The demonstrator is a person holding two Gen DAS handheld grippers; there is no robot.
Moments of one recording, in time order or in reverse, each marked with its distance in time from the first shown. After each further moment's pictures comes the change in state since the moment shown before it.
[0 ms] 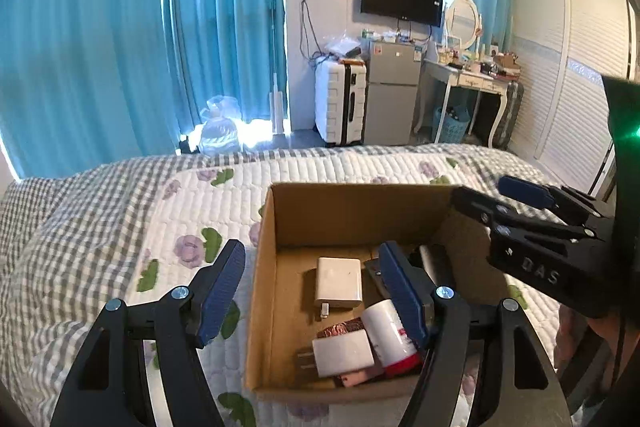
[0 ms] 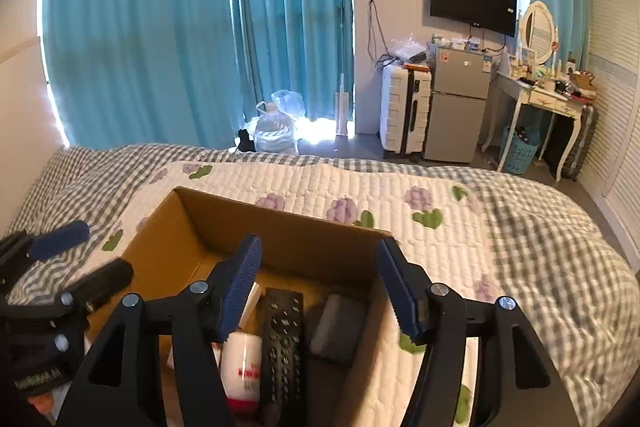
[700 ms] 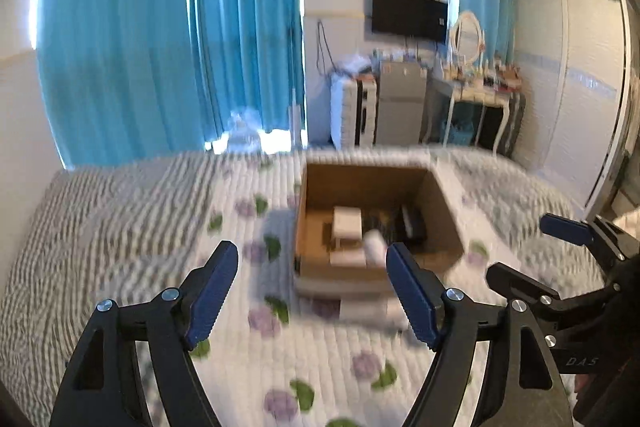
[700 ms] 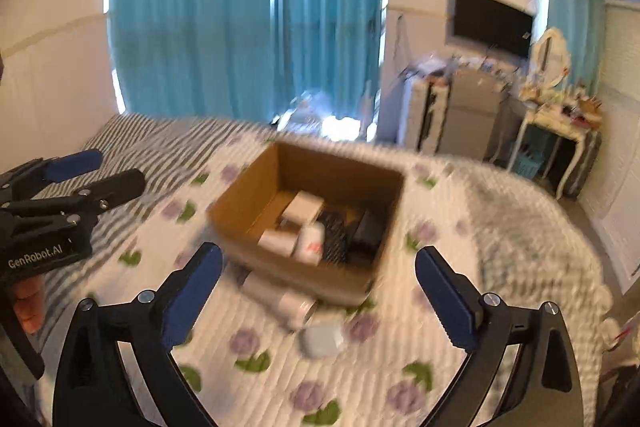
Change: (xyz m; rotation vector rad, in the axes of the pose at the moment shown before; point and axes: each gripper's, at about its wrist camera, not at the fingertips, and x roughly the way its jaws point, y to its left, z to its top) left arm -0.134 0.012 -0.061 -0.009 -0.015 0.059; right arm -0.165 0.050 -0.078 -0.101 0.018 0.085
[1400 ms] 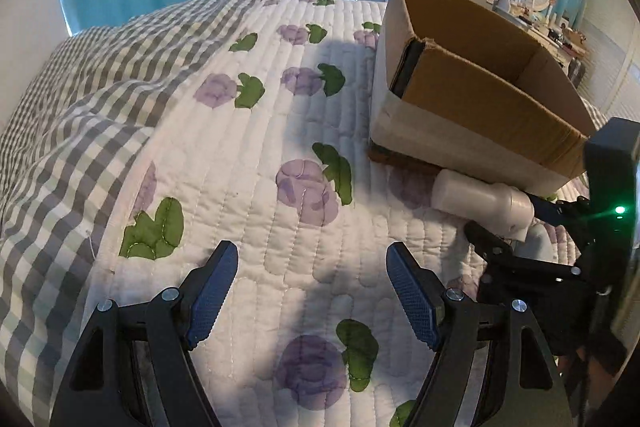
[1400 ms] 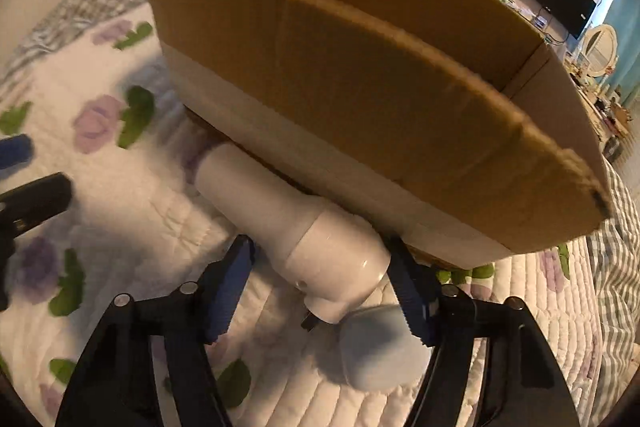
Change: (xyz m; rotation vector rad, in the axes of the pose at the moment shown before) left arm 0.127 0.047 -0.109 -0.160 0.340 0.103; right arm 0.201 0.044 -0.090 -0.197 0.341 -0.082
